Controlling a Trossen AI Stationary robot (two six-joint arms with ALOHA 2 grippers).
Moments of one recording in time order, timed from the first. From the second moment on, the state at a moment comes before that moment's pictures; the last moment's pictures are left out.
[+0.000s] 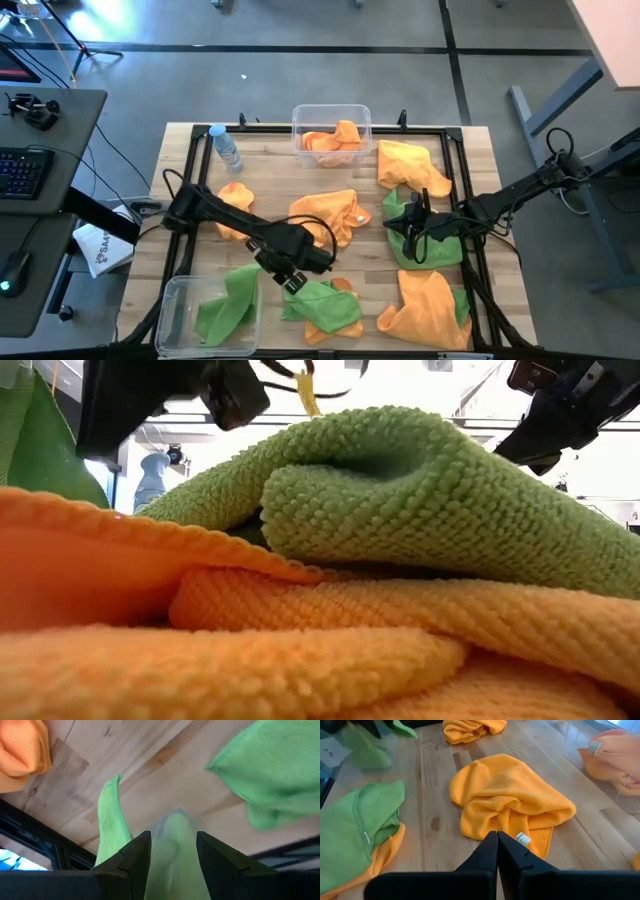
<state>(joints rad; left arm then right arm) -0.33 2.09 1.82 -1.57 0.26 -1.12 0.41 0.90 0.49 -0.21 0.49 0.46</state>
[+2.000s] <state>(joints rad) -0.38 1.86 1.68 -1.57 0.09 -1.33 0.41 0.90 0.49 -0.22 0.42 0.44</state>
